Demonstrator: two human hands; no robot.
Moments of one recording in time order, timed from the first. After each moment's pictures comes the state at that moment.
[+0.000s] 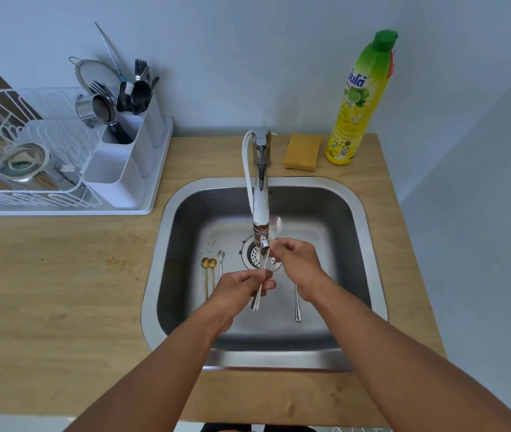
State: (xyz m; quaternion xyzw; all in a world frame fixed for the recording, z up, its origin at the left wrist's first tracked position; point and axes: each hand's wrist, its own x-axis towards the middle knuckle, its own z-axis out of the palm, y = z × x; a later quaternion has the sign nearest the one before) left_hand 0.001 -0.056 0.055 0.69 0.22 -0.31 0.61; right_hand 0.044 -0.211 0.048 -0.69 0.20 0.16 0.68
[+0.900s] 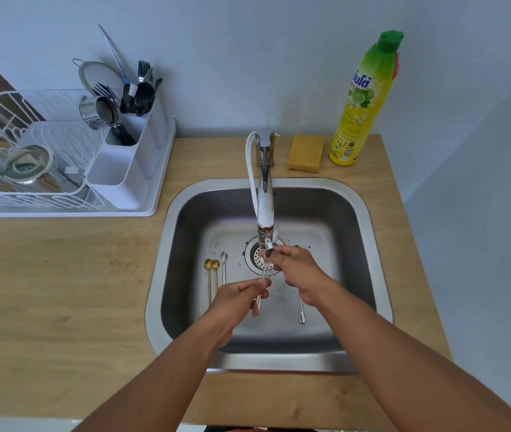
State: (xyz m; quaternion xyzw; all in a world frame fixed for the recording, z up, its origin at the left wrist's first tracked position) left_hand -0.011 -0.048 0.053 0.70 0.27 -0.29 0.60; right_hand 0.042 -0.207 0.051 -0.68 0.19 0.26 0.66
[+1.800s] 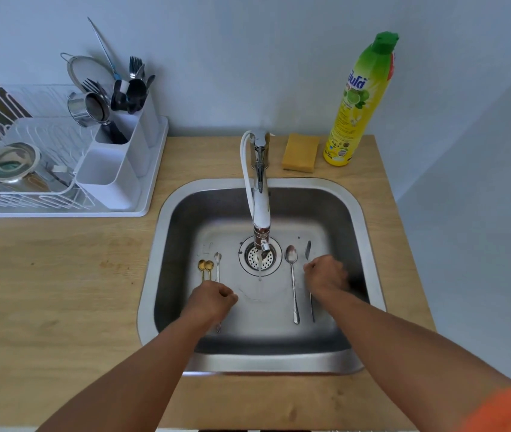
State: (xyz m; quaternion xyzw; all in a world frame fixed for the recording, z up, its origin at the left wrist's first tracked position) left_hand 0.006 -0.010 0.007 0.87 0.20 -0.29 0.35; right_hand 0.045 -0.258 -0.005 -0.91 0.30 0.18 0.23
